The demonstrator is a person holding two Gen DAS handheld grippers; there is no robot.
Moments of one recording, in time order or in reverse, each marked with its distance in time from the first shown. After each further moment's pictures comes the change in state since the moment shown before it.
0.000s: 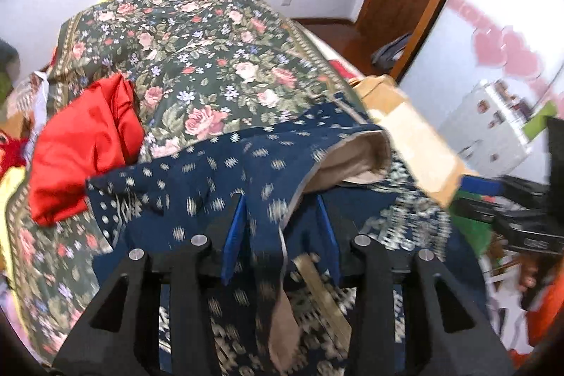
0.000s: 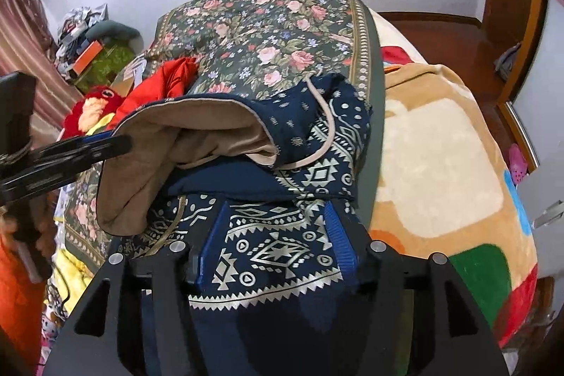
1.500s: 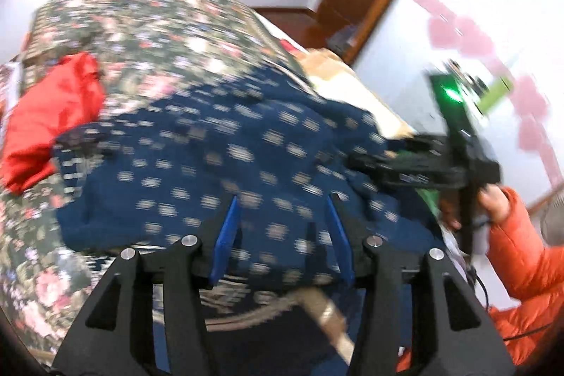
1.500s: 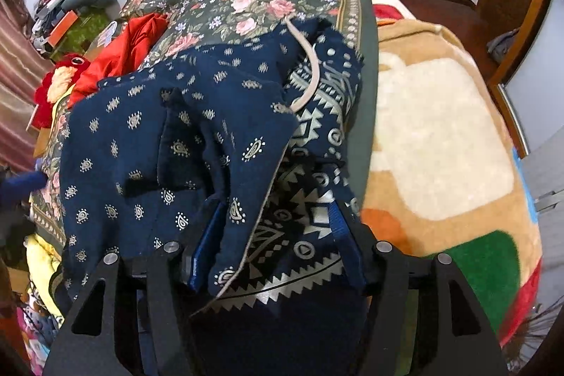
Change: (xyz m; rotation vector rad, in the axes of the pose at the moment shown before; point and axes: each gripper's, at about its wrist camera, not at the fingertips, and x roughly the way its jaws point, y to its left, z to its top) left arm -0.047 -0.011 -0.057 -0.016 -0.003 -0.174; right arm 0.048 -0.011 -0.006 -0.044 0.143 -0.084
